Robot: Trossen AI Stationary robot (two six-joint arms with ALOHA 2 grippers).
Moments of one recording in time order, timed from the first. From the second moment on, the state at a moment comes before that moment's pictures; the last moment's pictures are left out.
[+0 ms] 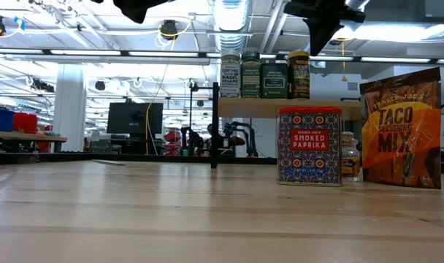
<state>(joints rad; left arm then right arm) -0.30 1.05 0.68 0.08 -0.11 0.11 -0.14 1.49 1.58 -1.36 0.63 0.83</state>
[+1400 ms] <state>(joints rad) -0.31 1.05 0.68 0.10 -0.11 0.09 0.39 1.49 1.58 -1.48 0.12 1.07</state>
